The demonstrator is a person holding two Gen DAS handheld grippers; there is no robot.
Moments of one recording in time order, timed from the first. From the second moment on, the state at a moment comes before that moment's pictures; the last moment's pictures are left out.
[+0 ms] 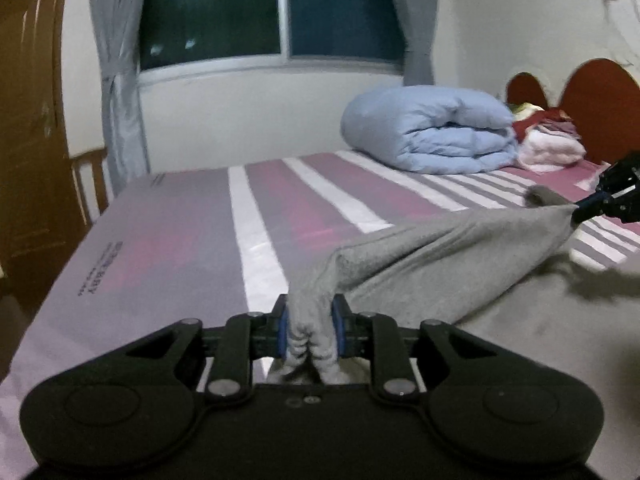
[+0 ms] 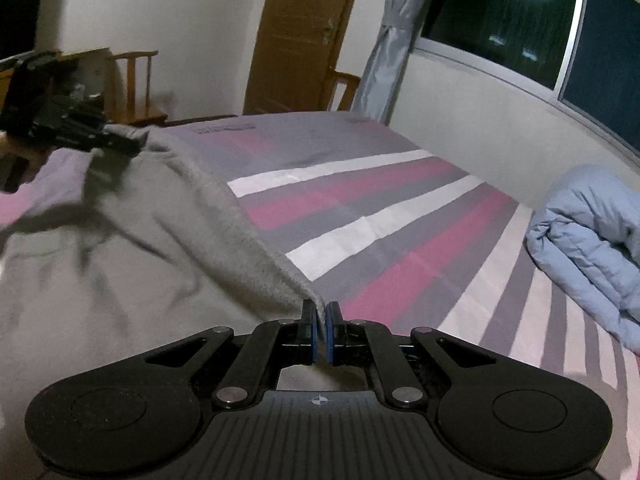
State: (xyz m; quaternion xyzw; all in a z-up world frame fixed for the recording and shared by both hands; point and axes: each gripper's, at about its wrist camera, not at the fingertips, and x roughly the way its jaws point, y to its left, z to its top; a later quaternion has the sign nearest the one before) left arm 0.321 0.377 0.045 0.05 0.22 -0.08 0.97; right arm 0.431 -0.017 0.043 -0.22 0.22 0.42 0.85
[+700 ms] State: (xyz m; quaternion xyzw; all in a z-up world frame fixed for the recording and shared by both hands) left arm 0.157 0.342 -0.003 -0.13 0.27 0.09 0.95; right arm 0.235 -0.112 -0.045 -0.12 0.23 0.31 0.92
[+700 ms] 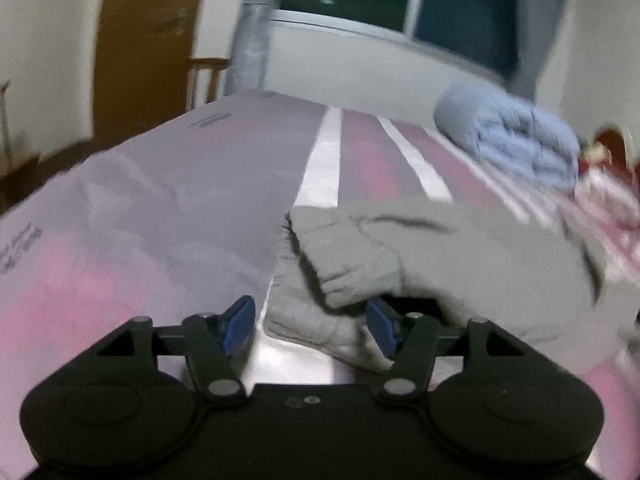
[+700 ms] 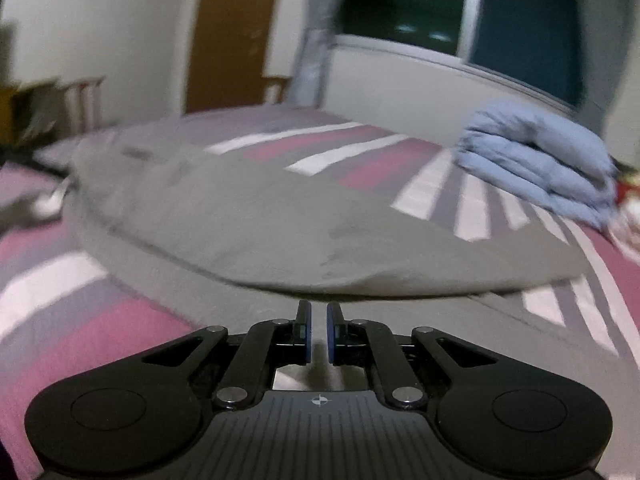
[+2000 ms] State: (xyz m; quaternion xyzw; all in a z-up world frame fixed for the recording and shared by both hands) left arm 0.201 0.401 -0.027 -0.33 0.33 0.02 0.89; right arm 0.262 -0.192 -0.051 0.23 0.39 0.27 0.85
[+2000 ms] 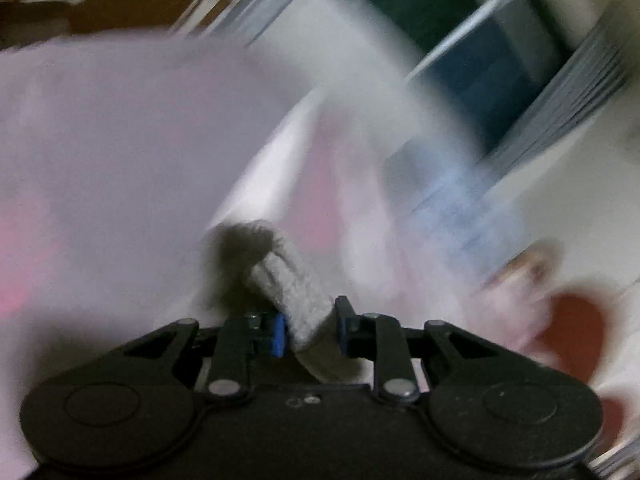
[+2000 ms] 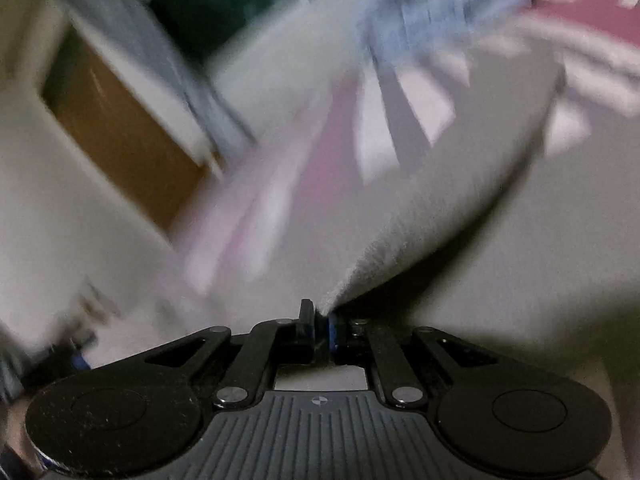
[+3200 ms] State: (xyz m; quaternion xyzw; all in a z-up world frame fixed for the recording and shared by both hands) left arm 0.193 0.371 -0.030 -0.24 0.34 0.07 0.91; right arm 0.171 -0.226 -0.062 0.24 0.40 0.26 0.84
